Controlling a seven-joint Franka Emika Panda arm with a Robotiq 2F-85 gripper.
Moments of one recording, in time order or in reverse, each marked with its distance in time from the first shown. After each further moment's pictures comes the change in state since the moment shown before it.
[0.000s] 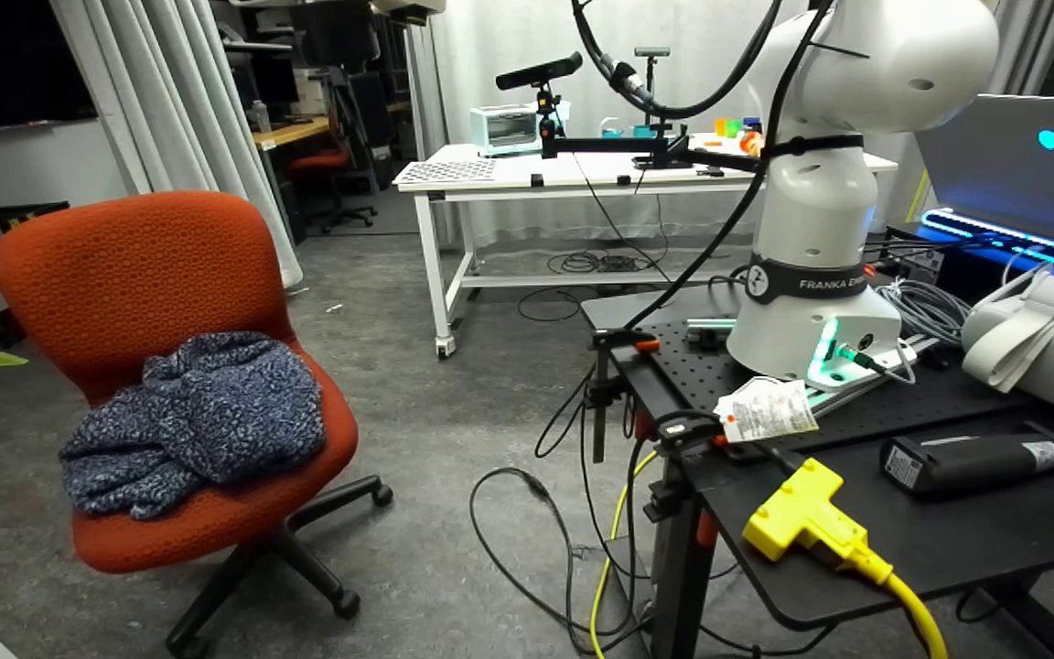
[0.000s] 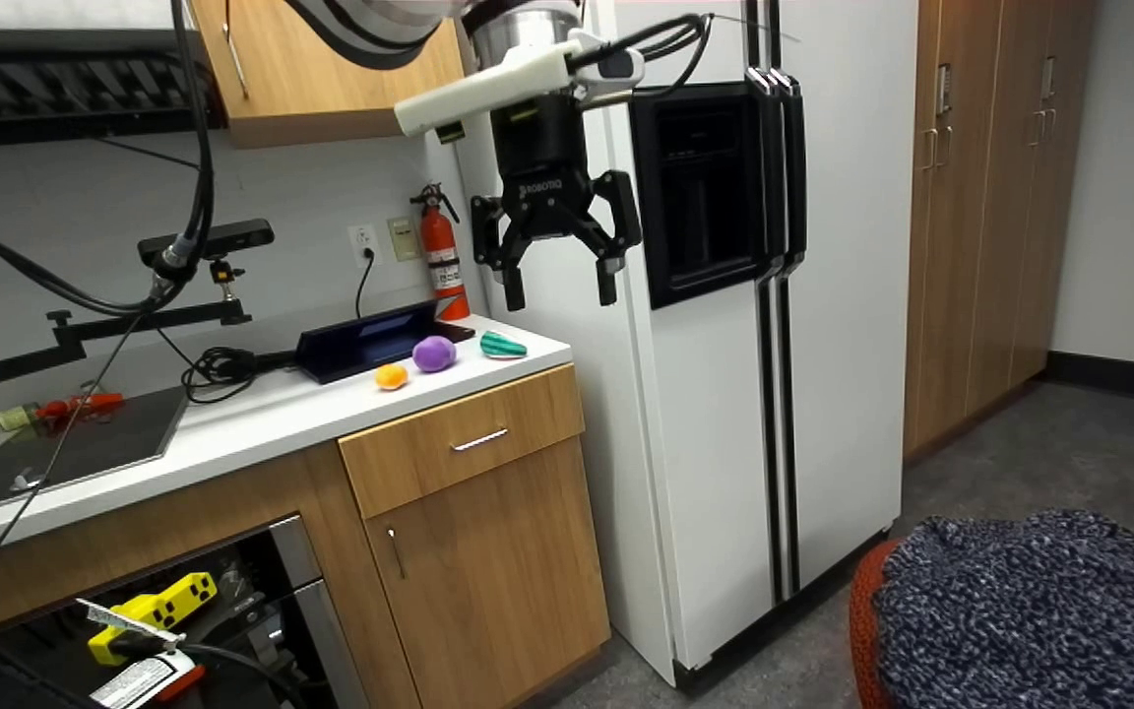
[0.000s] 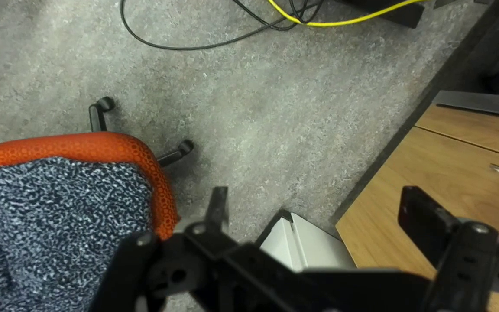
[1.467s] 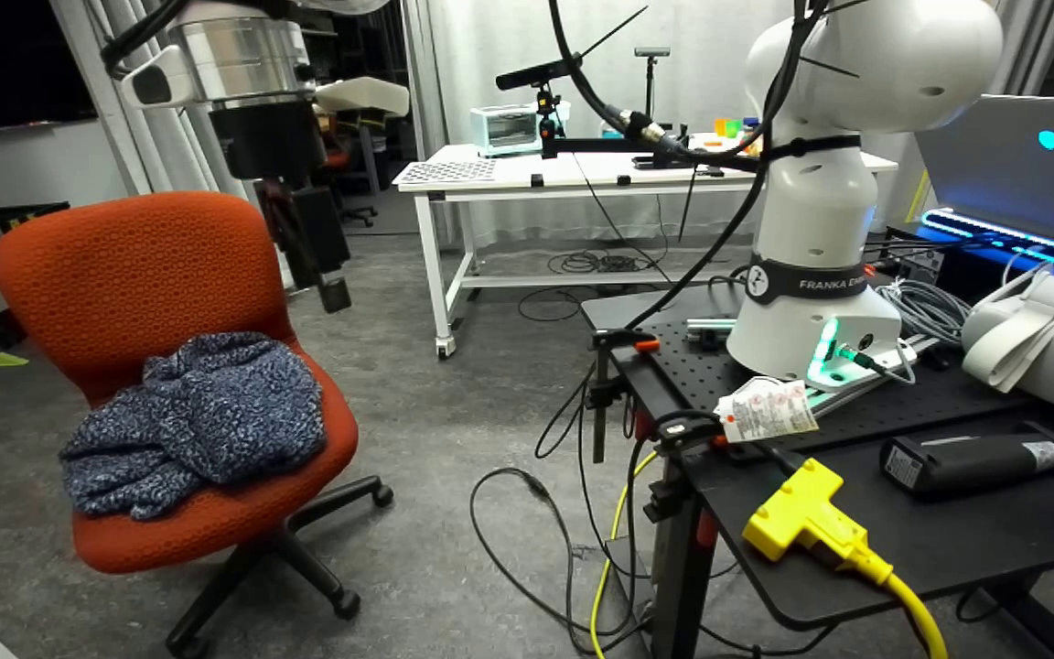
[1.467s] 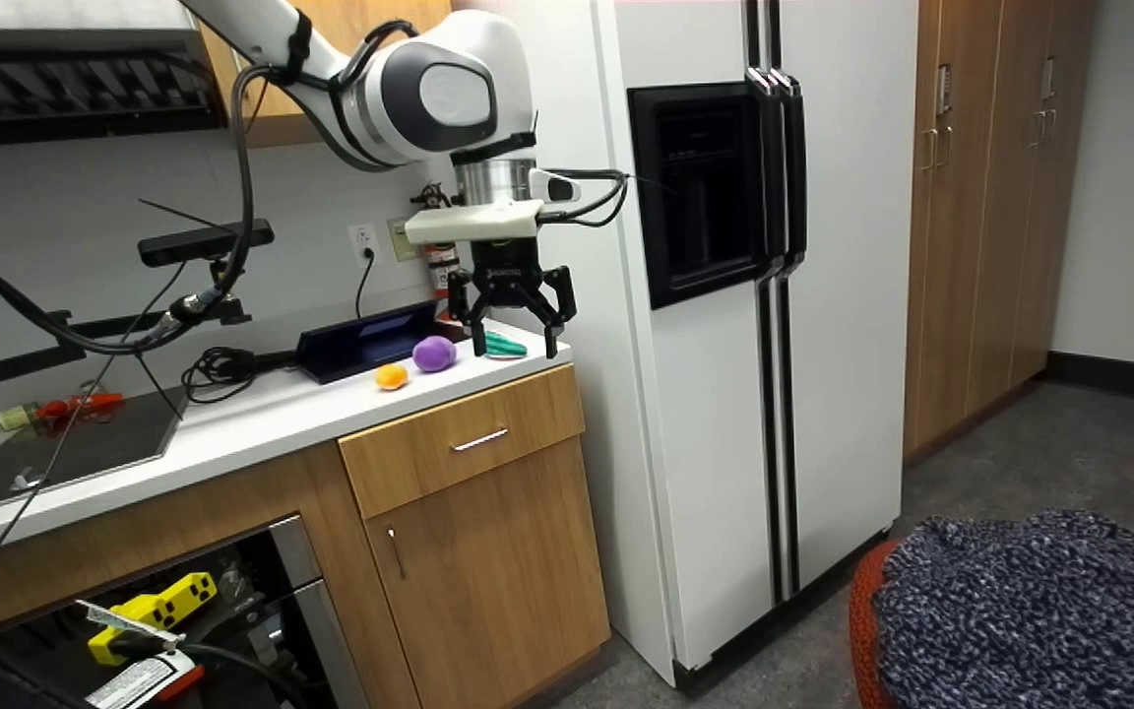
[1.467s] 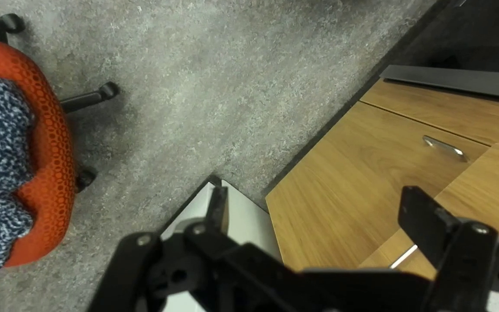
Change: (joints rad) arm 0.057 0.204 0.187 0.034 0.136 0.184 0.001
